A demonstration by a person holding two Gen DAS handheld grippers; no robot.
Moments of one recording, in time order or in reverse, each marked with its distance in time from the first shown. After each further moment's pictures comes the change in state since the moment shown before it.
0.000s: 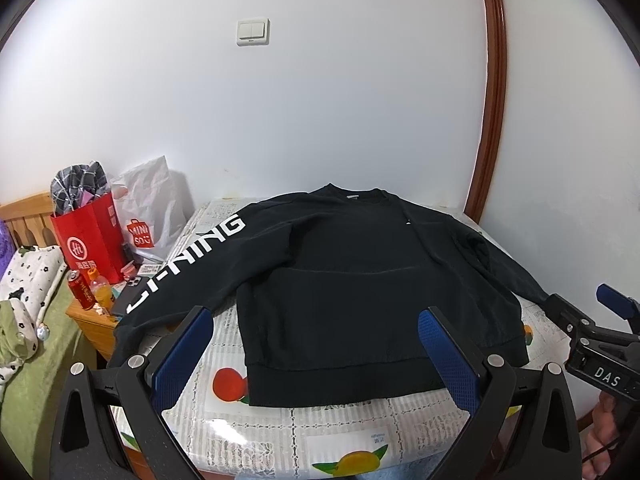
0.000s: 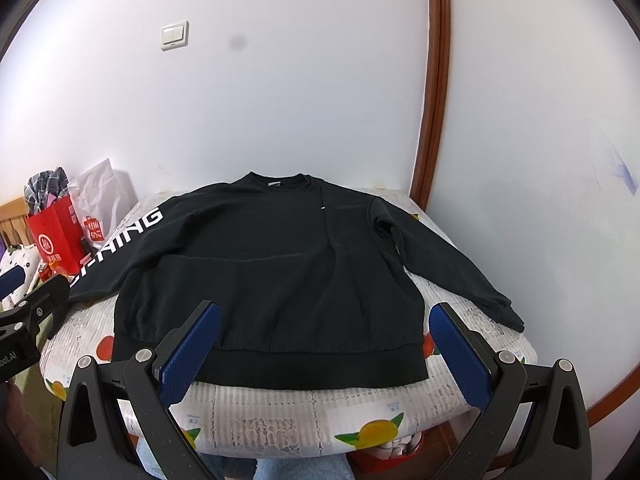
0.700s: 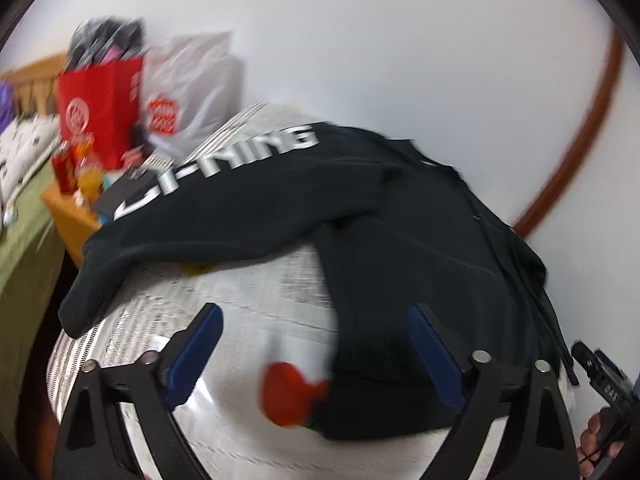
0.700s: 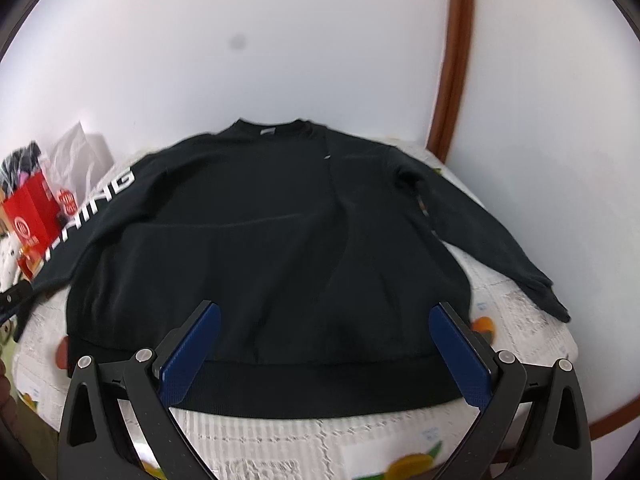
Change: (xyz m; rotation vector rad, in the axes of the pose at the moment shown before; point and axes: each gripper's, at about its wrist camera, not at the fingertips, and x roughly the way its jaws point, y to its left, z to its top) left arm 0.136 0.145 -0.050 -0.376 0.206 -0.009; right arm 0.137 0.024 -0.012 -0.023 0.196 -0.004
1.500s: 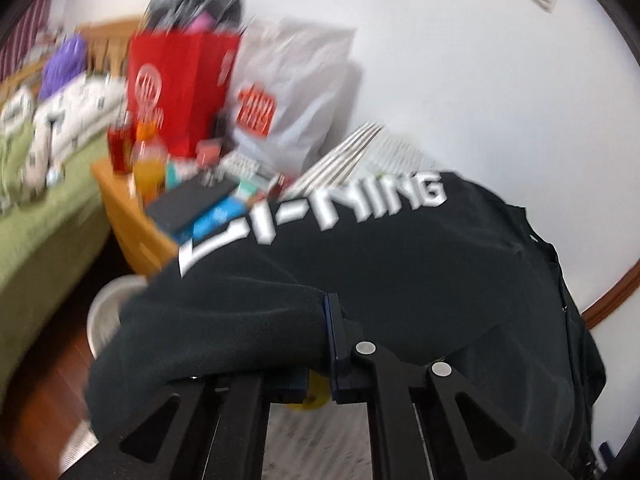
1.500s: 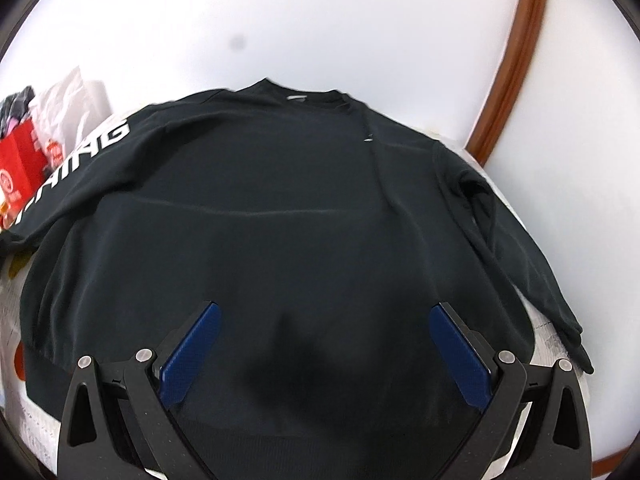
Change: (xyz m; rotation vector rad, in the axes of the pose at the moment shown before) left arm 0.060 0.068 0.069 -0.177 -0.090 0.222; right arm 0.080 0.032 0.029 -0.108 0.061 -0.018
